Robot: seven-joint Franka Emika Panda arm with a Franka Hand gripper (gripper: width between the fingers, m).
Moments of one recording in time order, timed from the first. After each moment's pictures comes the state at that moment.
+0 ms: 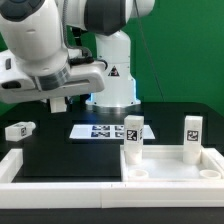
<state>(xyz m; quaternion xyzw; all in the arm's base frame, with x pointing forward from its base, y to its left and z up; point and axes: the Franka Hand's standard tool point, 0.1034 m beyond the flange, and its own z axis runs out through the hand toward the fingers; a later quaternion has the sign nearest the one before) 0.425 -0.144 0.092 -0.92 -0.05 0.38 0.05</state>
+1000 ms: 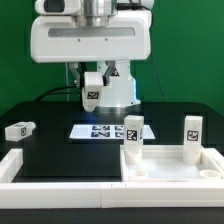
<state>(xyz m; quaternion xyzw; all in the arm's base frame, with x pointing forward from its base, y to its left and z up) 0.524 -0.051 0.156 -1.00 -0.06 -0.01 0.01</state>
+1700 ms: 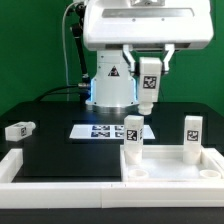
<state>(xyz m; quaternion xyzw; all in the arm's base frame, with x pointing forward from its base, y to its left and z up) 0.585 0.015 0.181 -0.97 -0.01 -0.26 -0.01</state>
